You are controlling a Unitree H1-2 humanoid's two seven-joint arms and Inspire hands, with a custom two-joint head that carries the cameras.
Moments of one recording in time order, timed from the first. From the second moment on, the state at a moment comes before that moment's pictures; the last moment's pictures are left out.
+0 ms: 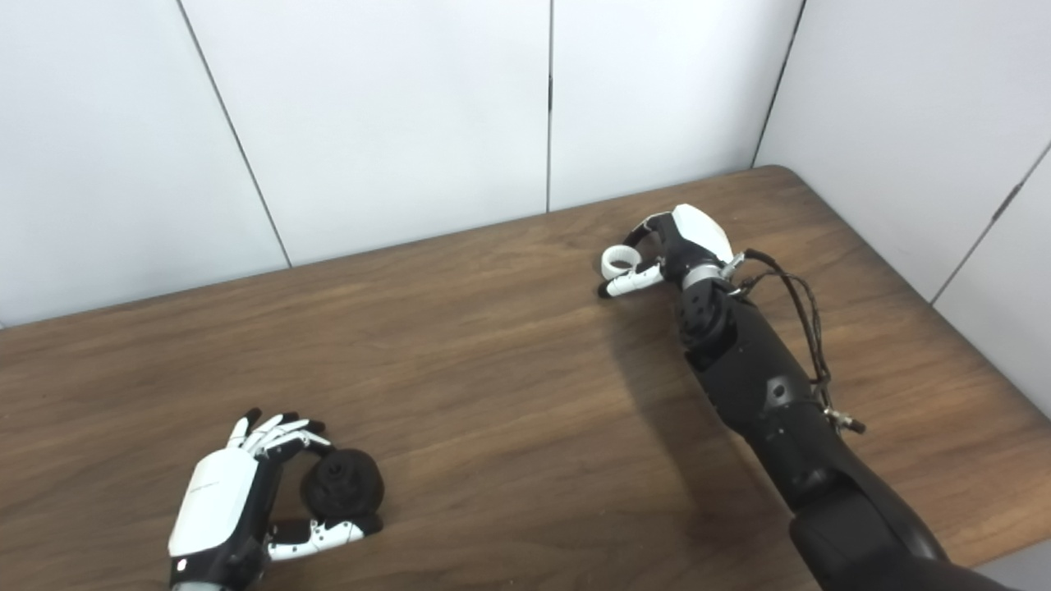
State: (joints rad) left arm -0.02 0.19 -0.34 -0.08 0.87 0.03 0.07; right arm -0.53 -0.47 0.11 0.41 -0.51 0.45 -0.03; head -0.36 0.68
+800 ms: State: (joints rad) left arm -0.02 0.20 -0.34 -0.08 0.87 0.03 0.07; right arm -0.52 -0.46 0.09 0.39 -0.49 0.42 -0.07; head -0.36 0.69
